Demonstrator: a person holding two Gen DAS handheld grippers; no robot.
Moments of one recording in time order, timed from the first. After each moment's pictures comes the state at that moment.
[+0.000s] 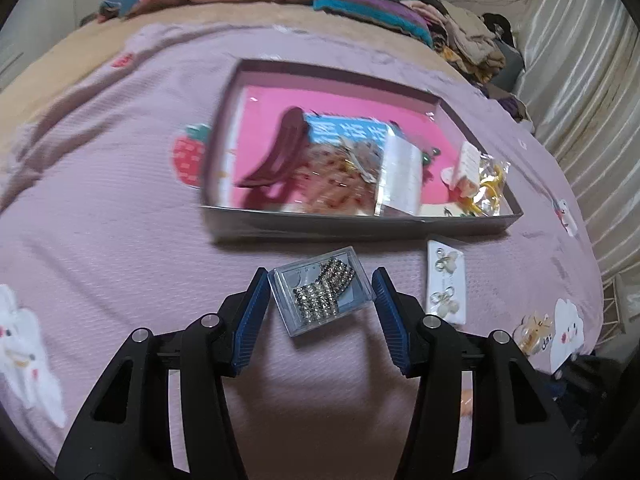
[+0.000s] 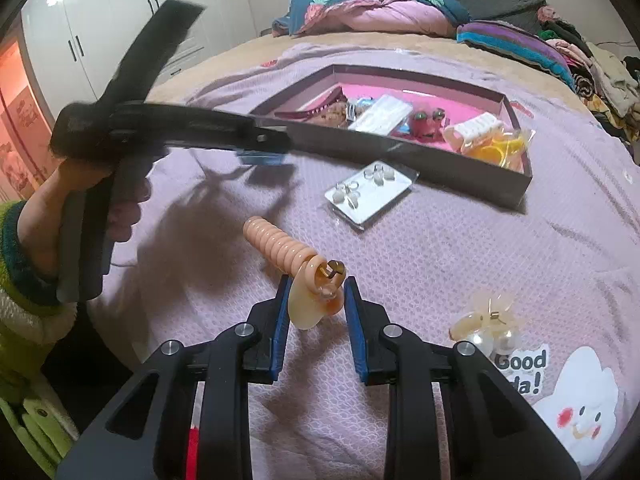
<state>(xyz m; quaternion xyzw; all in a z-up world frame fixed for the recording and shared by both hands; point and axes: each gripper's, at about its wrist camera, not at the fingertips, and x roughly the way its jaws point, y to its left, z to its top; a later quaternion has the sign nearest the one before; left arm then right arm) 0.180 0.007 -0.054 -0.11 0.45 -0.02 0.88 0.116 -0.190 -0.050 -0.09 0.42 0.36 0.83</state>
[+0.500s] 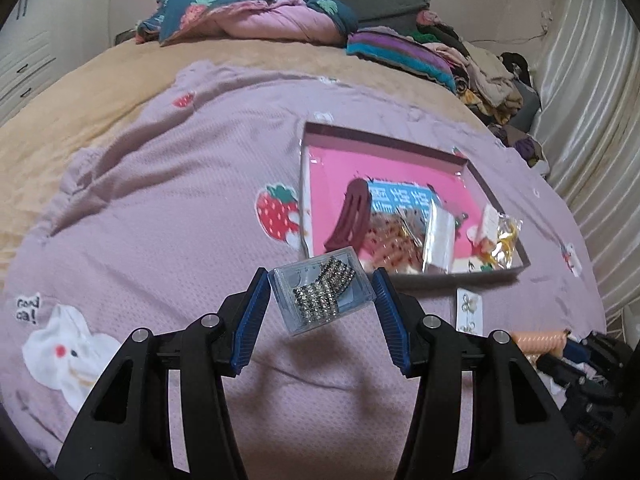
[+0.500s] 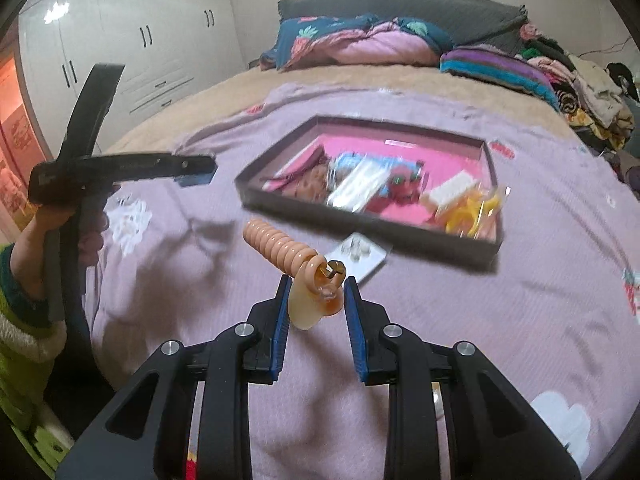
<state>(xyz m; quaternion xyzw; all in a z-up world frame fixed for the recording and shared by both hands) 0.166 0.057 -0.008 -0.12 0.40 0.03 0.91 0.141 -0.192 -0.007 -0.07 0.37 0.34 0.86</state>
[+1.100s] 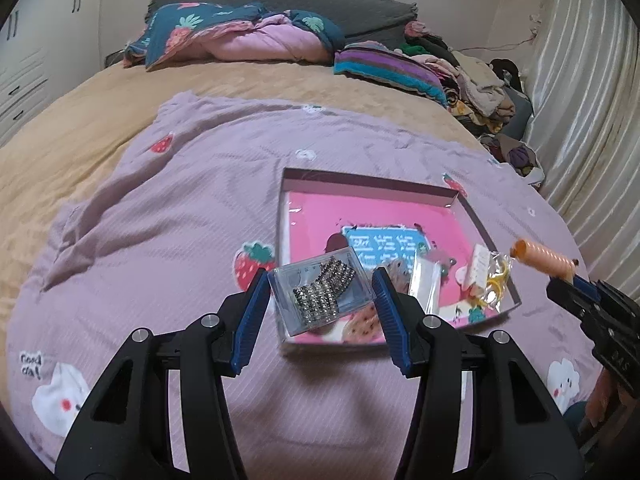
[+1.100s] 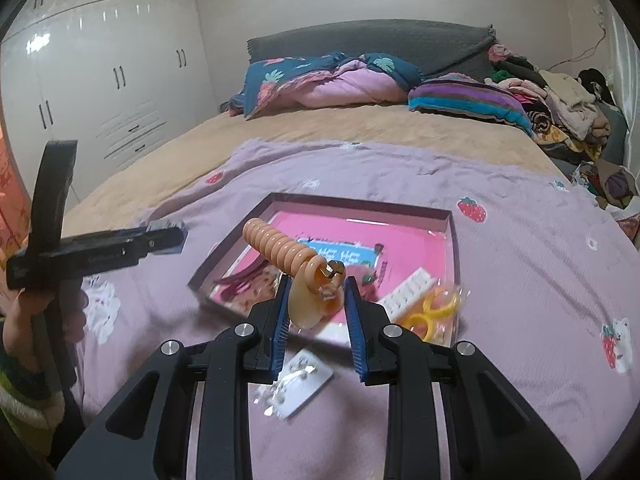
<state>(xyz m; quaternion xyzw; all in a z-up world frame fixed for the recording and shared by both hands) 0.212 0.045 0.018 -0.11 0.38 0.01 0.92 0.220 -0.191 0.042 -0.03 0.33 0.30 0.90</state>
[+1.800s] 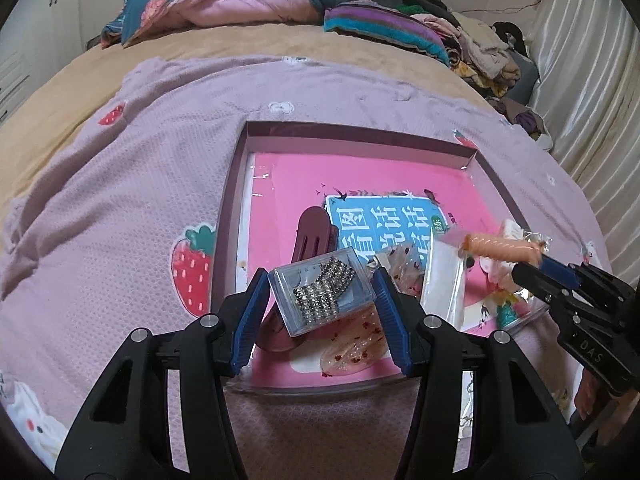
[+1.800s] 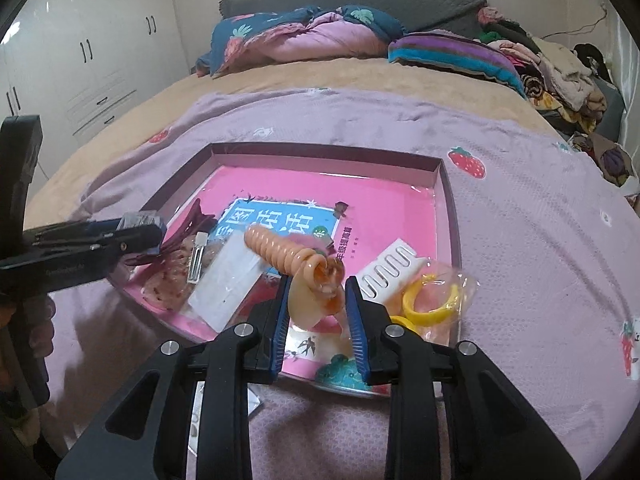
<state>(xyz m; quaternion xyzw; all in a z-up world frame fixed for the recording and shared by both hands) 0.267 0.019 -0.040 -0.09 0.43 0.00 0.90 0.292 -0.178 -0.035 -0.06 0.39 0.26 0.88</state>
